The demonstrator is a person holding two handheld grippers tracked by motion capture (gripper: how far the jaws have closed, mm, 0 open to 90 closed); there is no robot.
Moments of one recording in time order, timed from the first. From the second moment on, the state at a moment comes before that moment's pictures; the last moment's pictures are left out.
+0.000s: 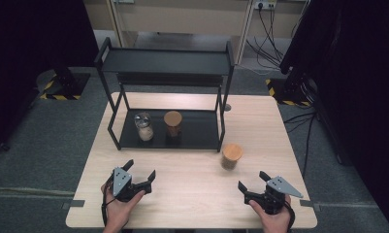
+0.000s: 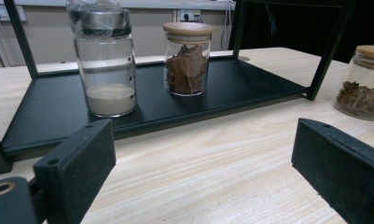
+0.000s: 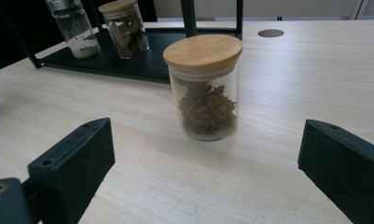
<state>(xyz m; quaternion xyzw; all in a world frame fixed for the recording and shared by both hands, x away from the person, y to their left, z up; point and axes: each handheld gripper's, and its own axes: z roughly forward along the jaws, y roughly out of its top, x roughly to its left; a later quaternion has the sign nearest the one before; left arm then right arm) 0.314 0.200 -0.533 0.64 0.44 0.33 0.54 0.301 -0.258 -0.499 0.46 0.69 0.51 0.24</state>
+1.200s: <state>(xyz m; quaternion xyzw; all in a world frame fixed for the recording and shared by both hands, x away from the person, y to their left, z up) 0.313 0.200 -0.534 0.64 0.43 0.33 0.55 0.310 -0.246 -0.497 0.43 0.71 0.51 0.24</state>
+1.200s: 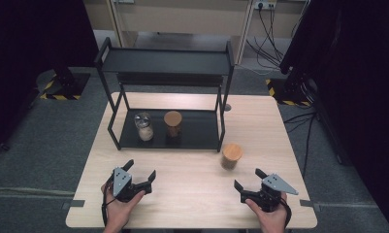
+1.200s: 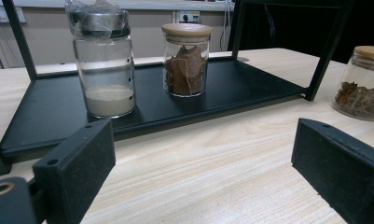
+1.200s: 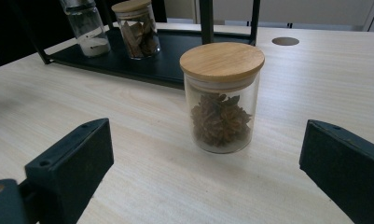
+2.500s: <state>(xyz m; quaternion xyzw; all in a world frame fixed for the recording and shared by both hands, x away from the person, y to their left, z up) 0.313 0.201 -0.534 0.64 0.43 0.33 0.55 0.395 -0.203 -0.514 0.43 0.72 0.47 0.28</state>
